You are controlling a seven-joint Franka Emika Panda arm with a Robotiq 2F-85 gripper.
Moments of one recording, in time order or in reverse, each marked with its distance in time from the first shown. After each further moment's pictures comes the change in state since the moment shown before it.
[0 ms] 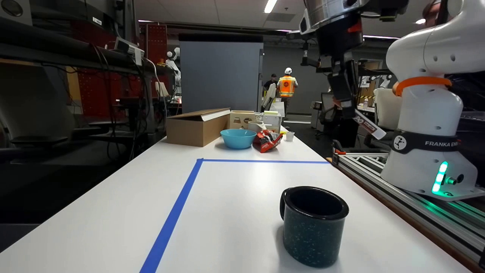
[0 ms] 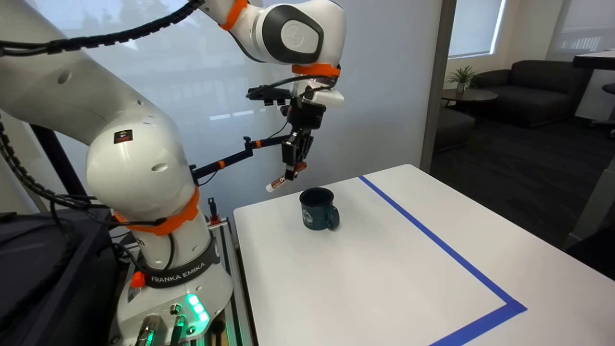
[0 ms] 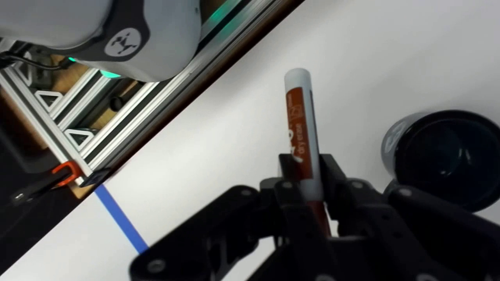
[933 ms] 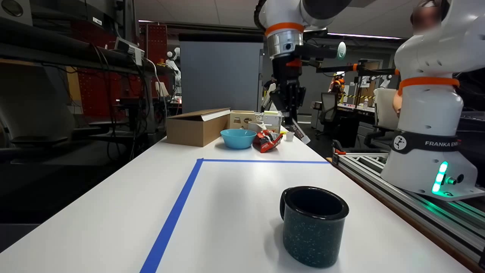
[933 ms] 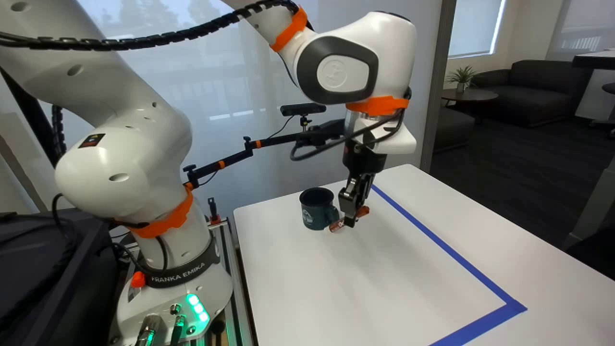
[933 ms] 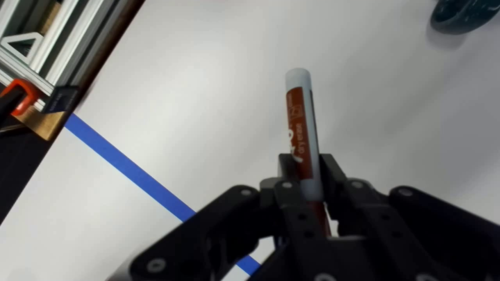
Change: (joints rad) arm -0.320 0.213 -0.148 0.011 -0.130 0.367 -0.188
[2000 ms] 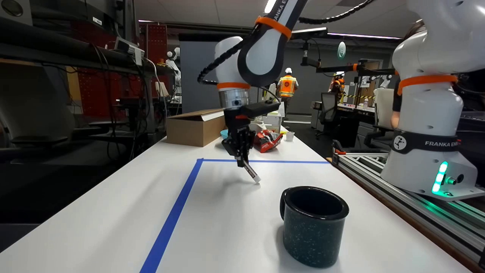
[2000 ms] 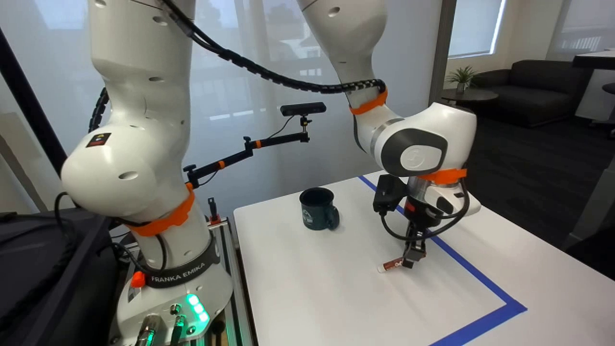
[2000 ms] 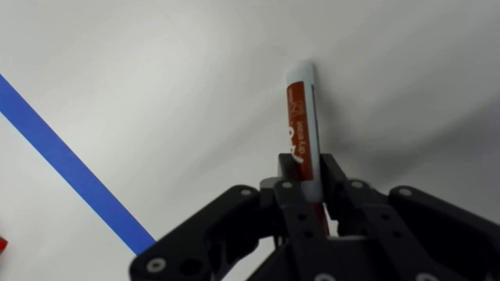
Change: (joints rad) arm 0.071 0.681 -0.067 0.384 0.011 0.309 -0.186
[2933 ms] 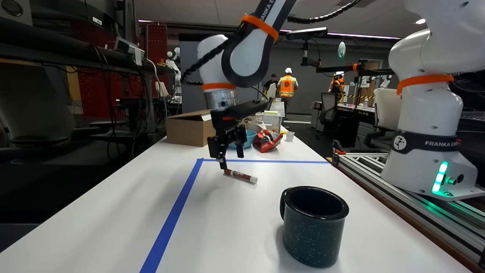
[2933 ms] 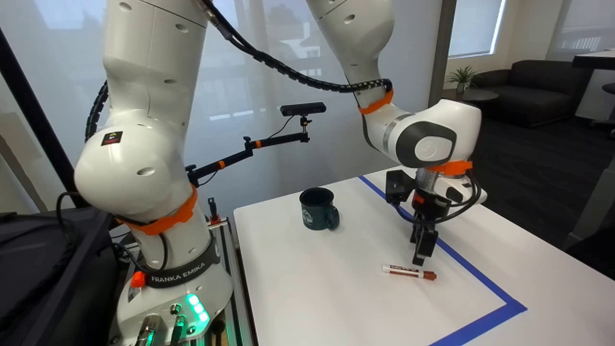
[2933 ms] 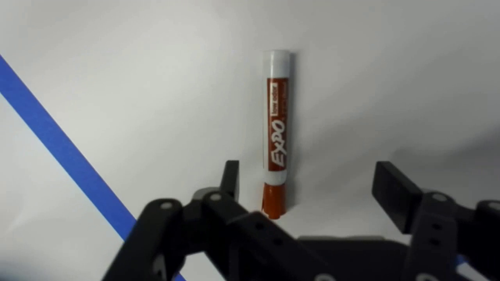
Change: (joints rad) arm 0.137 0.063 -0.089 0.117 0.000 -0.086 0.009
